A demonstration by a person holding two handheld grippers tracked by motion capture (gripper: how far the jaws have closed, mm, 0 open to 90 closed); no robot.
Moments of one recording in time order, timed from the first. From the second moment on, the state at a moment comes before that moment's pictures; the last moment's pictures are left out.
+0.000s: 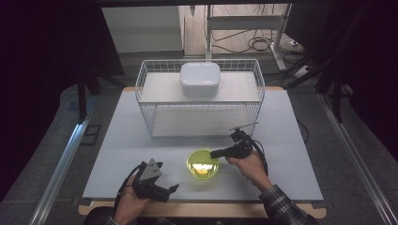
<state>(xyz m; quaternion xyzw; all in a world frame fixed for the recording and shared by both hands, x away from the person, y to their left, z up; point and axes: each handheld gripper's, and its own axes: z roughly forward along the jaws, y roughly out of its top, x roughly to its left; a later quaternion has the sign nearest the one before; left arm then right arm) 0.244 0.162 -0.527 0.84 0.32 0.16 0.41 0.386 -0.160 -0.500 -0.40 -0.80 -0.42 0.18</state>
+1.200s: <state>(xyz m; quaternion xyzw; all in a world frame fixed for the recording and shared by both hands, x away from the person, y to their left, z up) 0.245 0.166 -0.526 0.83 0.34 0.16 0.42 0.378 -0.186 -0.427 -0.40 -0.75 -0.51 0.16</state>
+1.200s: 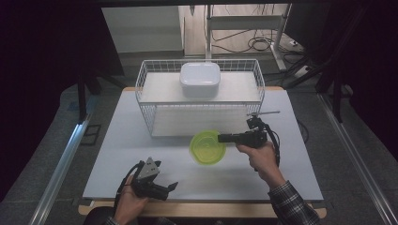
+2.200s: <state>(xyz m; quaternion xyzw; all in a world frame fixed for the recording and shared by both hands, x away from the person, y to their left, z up) 0.246 0.167 -0.526 0.82 0.35 0.16 0.42 0.397 -0.177 -0.335 -0.38 -0.72 -0.56 0.12</state>
